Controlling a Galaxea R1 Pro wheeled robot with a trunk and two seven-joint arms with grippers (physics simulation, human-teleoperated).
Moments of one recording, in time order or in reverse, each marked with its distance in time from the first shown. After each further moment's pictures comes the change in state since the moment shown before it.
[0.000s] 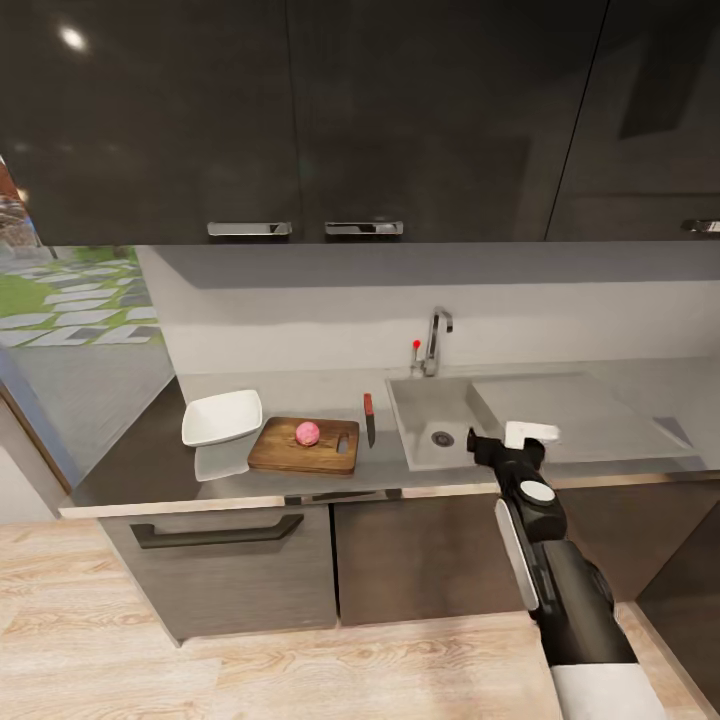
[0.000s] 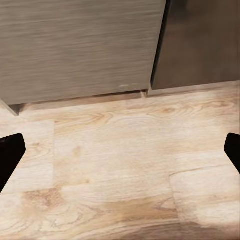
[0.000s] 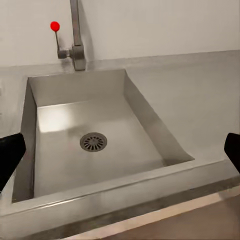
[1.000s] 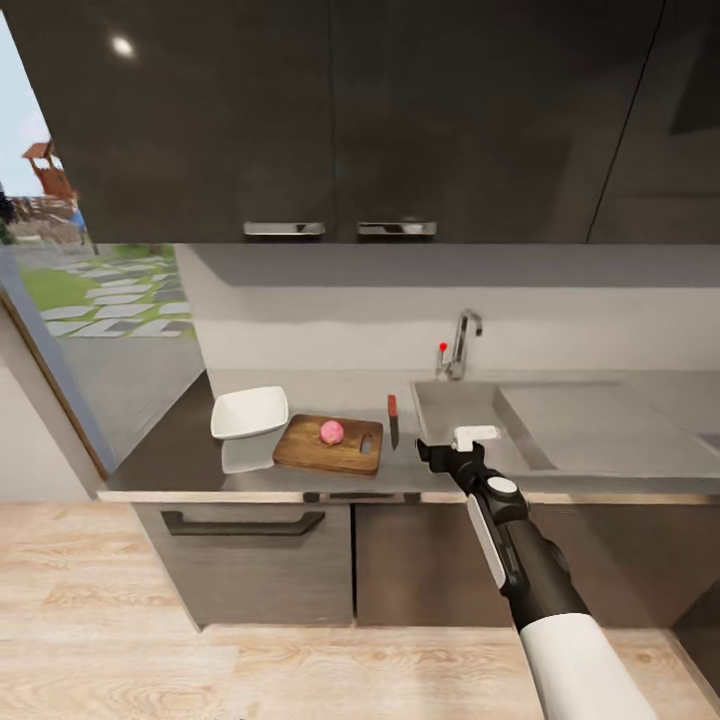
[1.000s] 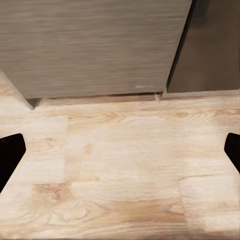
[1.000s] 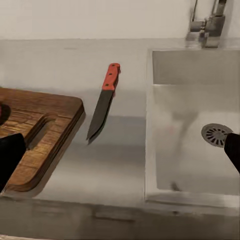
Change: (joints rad) left arm 0.000 0.004 0.002 -0.012 0.001 -0.001 0.002; right arm -0.106 0.036 0.011 0.307 0.007 -0.125 0.306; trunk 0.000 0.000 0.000
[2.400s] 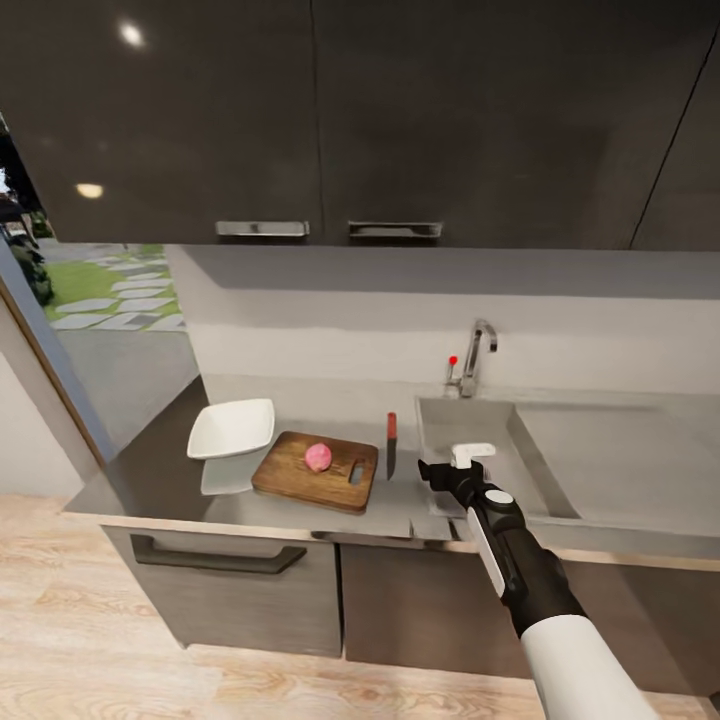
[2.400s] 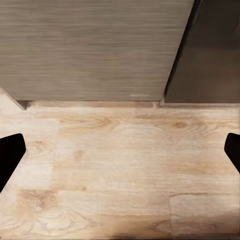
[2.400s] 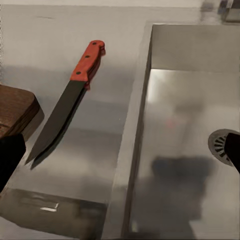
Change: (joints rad) left arm 0.000 -0.001 0.002 0.035 0.000 0.001 -0.001; right arm 0.002 -0.012 -0.004 0.111 0.001 -0.008 0.003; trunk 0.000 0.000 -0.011
